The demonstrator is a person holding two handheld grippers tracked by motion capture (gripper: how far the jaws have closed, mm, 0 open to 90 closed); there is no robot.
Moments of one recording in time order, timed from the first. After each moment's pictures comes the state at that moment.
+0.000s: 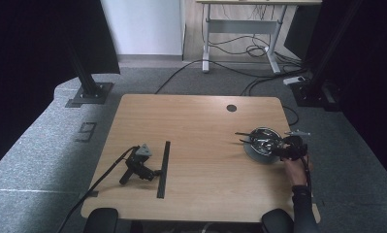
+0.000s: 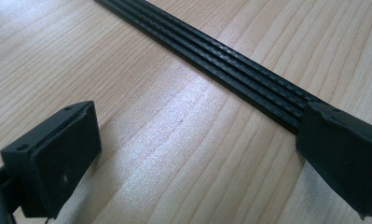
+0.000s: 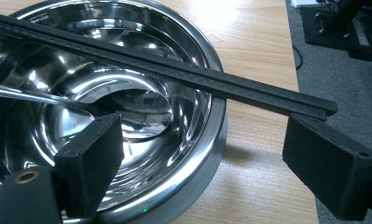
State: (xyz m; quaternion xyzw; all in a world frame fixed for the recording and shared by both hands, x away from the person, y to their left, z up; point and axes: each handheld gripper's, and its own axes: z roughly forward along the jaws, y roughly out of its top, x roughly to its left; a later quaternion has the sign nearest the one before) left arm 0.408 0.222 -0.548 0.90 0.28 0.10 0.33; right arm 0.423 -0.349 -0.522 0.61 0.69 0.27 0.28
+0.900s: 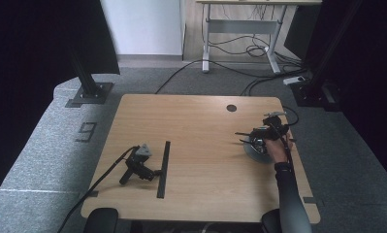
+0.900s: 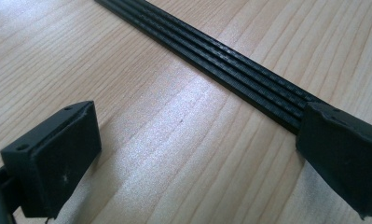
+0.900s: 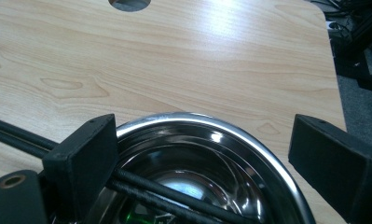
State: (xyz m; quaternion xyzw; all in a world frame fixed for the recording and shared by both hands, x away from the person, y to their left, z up) left arm 0.409 0.222 -0.548 0.90 0.28 0.10 0.33; right arm 0.490 -0.290 -0.497 0.58 0.71 0.26 0.29
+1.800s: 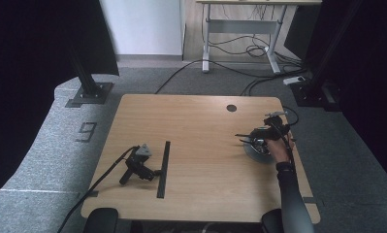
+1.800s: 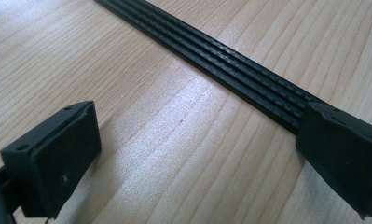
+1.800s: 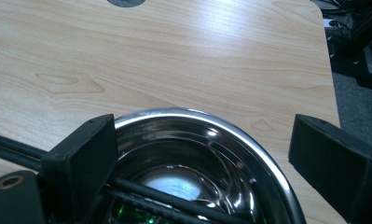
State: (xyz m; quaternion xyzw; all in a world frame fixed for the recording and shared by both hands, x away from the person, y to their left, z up) left arm 0.409 0.222 -0.548 0.90 0.28 0.10 0.33; right arm 0.489 -0.295 -0.495 0.58 0.72 0.26 0.29
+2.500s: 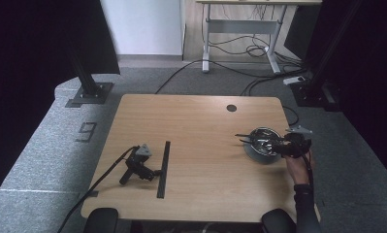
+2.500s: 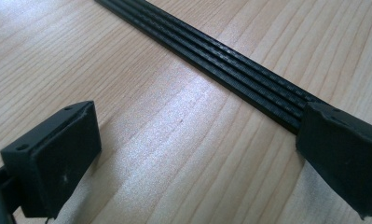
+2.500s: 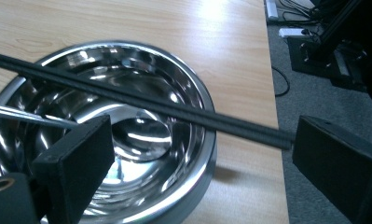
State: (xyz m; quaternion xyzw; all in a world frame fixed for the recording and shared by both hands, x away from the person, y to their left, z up) left arm 0.408 0.222 -0.548 0.90 0.28 0.10 0.33; right arm 0.416 -0.344 -0.498 0.59 0.69 0.28 0.32
